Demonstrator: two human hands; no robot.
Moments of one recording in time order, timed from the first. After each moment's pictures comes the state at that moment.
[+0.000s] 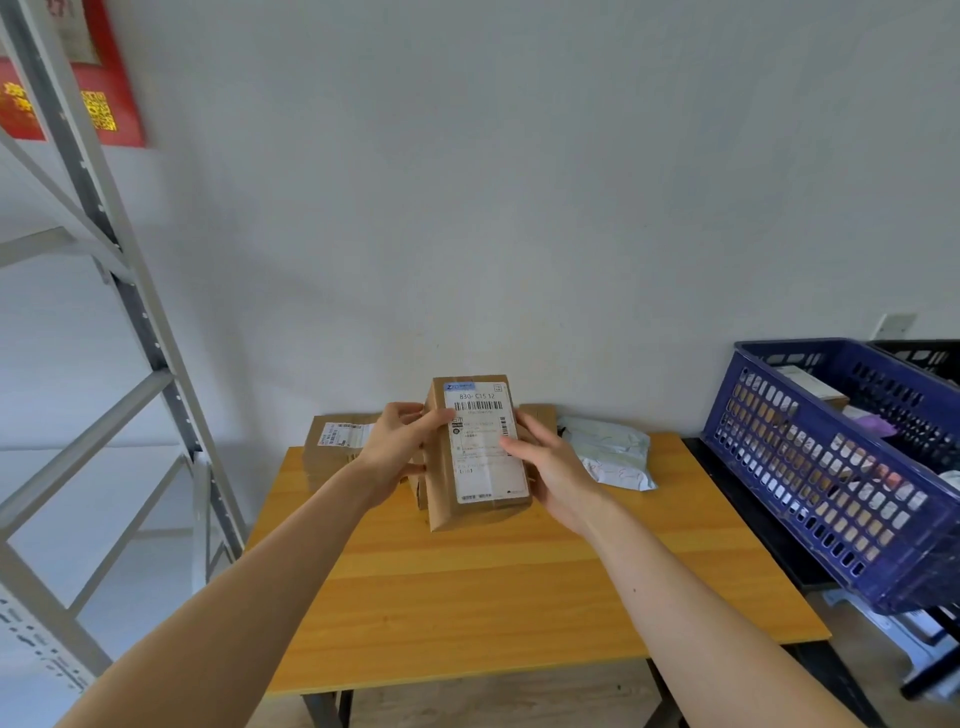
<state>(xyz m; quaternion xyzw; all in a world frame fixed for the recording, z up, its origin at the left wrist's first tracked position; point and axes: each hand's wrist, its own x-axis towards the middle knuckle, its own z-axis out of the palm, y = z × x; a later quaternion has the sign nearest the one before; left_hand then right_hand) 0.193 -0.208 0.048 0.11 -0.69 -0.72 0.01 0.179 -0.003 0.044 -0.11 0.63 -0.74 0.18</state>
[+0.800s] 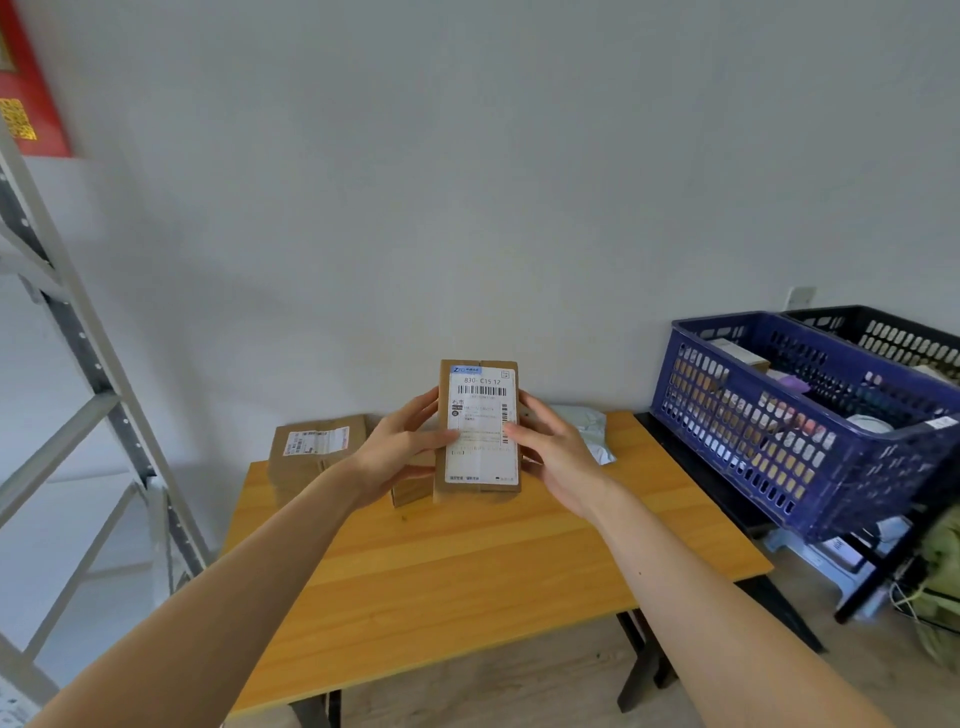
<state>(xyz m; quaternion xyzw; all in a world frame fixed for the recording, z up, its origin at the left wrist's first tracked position) 0.219 -0.196 0.057 -0.06 -0.70 -0.70 -0.11 0.210 0.021 0.046 -0.11 0.63 -0.76 0.10</state>
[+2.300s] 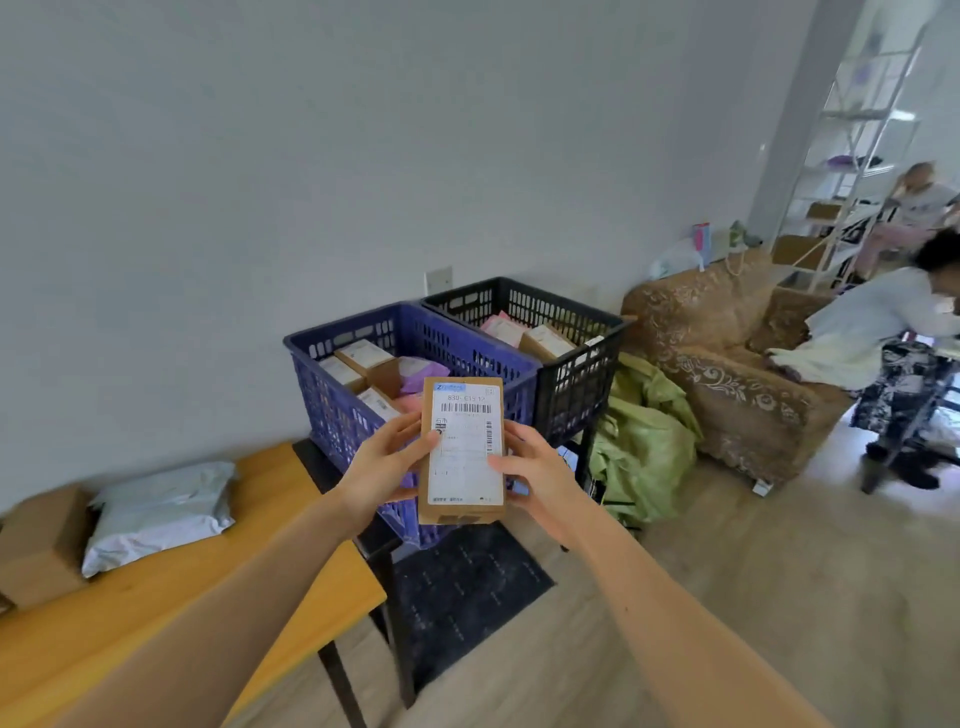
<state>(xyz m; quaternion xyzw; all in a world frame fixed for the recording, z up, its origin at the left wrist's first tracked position) 0.161 0.445 0.049 -0.14 -0.71 -0.66 -0.20 0.239 0.631 0.031 0.11 0.60 -0.79 -0.05</state>
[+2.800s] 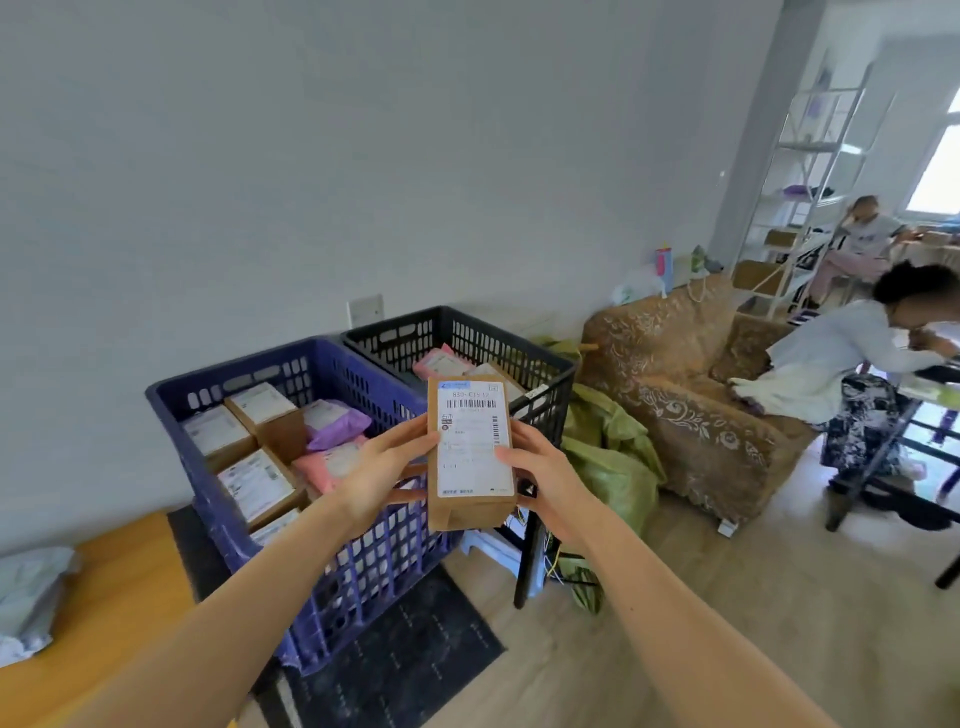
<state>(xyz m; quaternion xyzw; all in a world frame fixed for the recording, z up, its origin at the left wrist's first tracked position) 0.050 0.634 0.045 -0.19 -0.68 -0.67 -0.25 0.153 0.817 0.046 0.13 0.64 -0.75 -0.07</state>
